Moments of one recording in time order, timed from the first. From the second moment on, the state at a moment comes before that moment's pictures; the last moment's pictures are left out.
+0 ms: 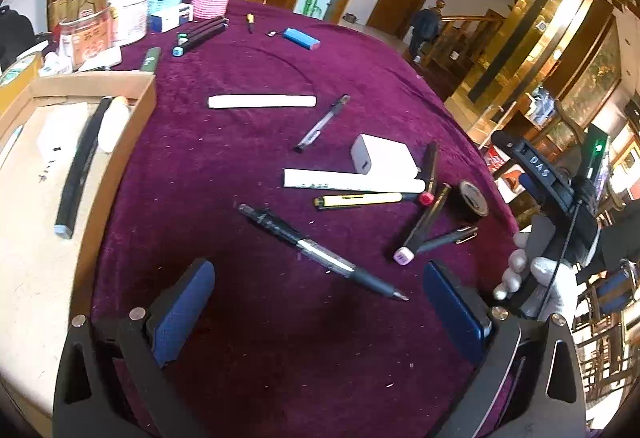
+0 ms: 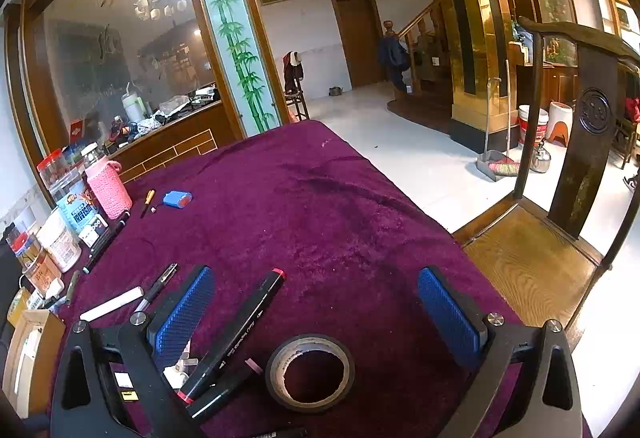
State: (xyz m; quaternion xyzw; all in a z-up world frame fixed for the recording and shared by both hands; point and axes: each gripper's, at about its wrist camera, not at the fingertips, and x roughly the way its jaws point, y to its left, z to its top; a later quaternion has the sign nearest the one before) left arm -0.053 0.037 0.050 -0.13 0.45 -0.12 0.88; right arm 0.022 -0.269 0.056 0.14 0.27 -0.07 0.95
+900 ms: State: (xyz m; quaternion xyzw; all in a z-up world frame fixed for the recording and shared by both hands) left arm -0.037 0.016 0.016 -0.01 0.50 -0.09 0.86; right arm 0.024 -0.270 0.055 0.14 0.28 -0.07 0.95
